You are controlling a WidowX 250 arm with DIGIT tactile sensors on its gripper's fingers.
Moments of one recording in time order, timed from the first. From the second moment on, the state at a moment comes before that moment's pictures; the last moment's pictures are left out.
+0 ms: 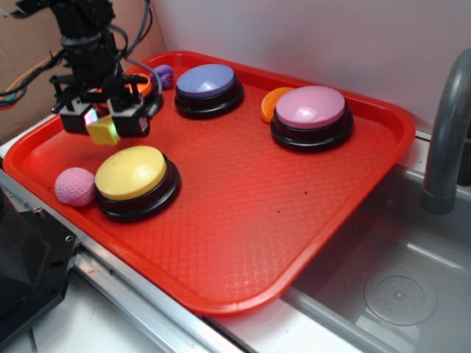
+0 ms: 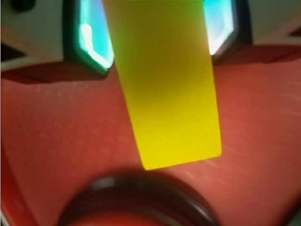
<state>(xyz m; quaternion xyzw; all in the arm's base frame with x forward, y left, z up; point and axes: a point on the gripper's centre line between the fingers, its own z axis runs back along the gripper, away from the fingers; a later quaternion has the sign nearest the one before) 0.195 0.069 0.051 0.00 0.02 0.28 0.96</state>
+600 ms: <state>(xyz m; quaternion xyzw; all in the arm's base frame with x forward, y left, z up) 0.226 -0.007 0.125 -0.01 -0.03 0.12 0.99</state>
